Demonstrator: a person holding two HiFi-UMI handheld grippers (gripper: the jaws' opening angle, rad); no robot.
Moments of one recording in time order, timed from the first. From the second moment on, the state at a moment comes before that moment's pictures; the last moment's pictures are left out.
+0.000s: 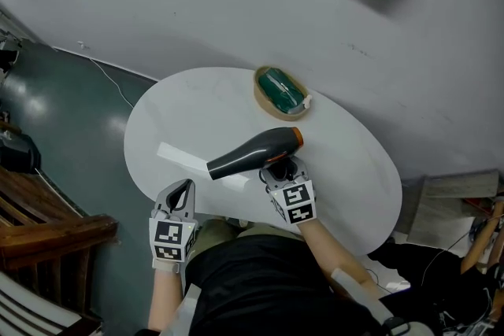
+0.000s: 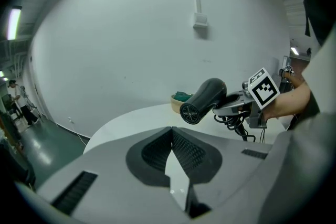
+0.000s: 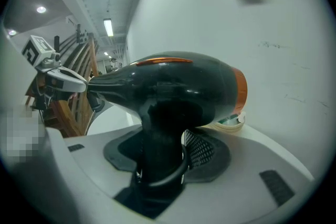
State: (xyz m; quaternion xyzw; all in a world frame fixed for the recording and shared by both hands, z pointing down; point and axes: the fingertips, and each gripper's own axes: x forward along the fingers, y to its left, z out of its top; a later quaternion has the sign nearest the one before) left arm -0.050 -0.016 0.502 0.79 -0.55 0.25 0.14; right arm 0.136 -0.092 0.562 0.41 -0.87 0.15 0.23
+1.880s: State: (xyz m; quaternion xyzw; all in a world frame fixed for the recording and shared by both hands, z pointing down) left arm -0.225 -0.123 0.621 0.81 -0.41 0.30 0.30; right arm -0.017 -0.325 0.692 0.50 -0.71 0.32 0.37
